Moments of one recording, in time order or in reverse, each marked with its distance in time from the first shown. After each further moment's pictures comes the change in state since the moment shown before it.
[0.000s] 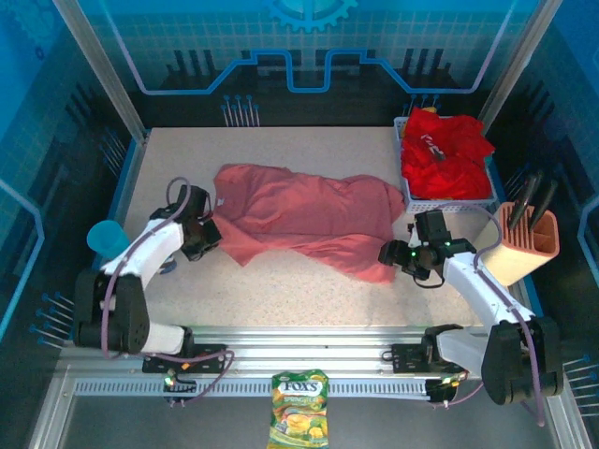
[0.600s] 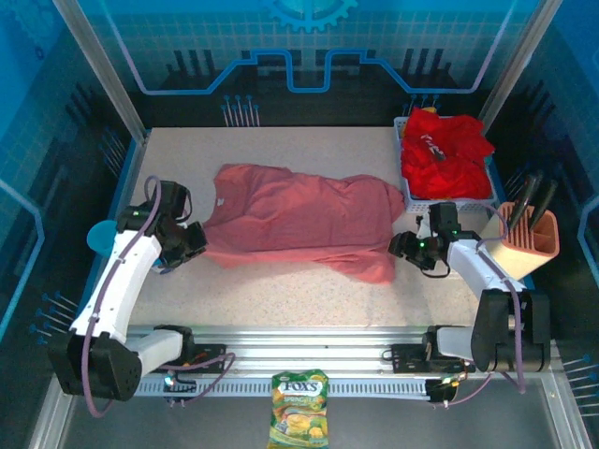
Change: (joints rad) left arm 0.027 -0.196 0.176 -0.410 0.062 0.084; right arm -0.163 0.154 0.034 0.113 -0.137 -0.110
